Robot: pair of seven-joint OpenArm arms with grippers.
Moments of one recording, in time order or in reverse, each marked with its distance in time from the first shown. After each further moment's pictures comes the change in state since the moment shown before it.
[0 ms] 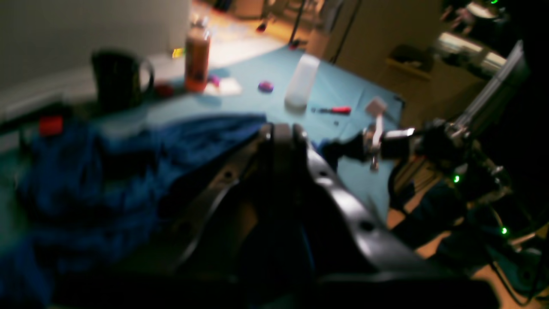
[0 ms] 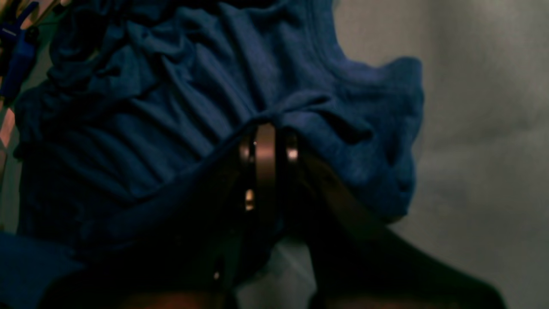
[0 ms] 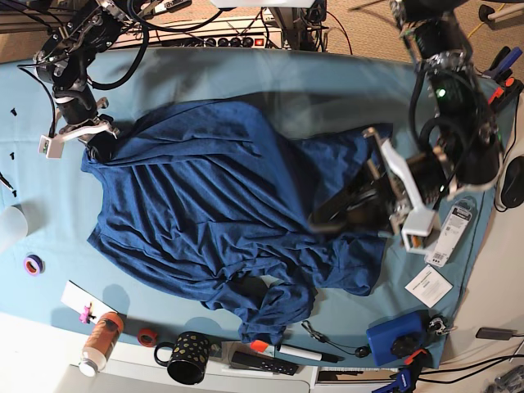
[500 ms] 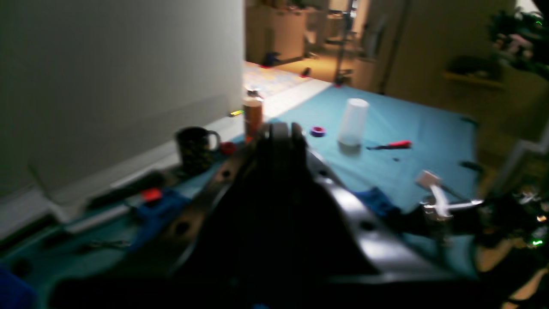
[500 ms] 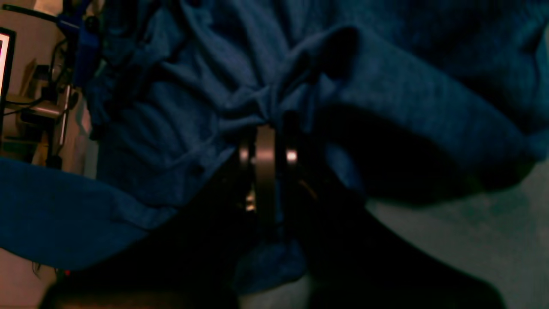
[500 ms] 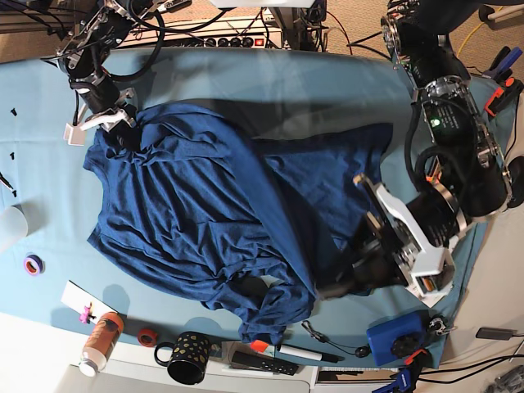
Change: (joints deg) left arm -9.2 1.0 0.0 1.7 16.5 0.0 -11.6; right arm -0.3 -1.0 0.0 -12.6 11.2 4.7 -1.7
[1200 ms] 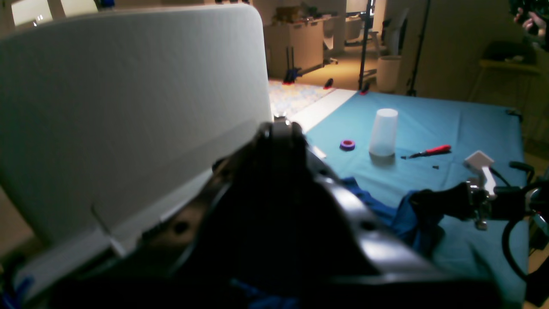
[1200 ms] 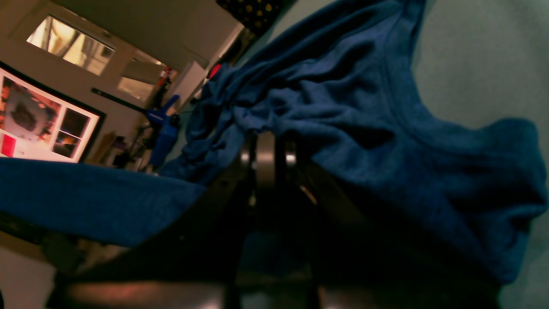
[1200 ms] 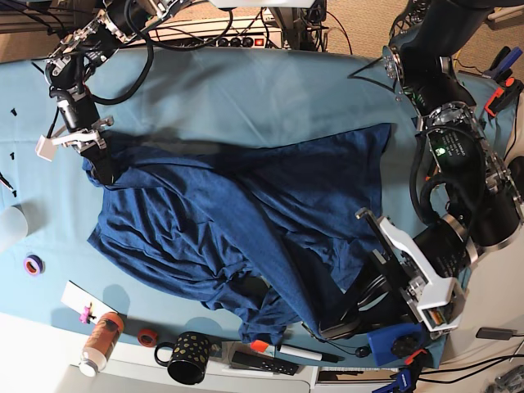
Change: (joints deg) left arm -6.7 0.0 0.0 -1.4 3.3 0.7 -0.8; right arm 8.1 0.2 7.3 0.0 9.1 3.3 -1.7
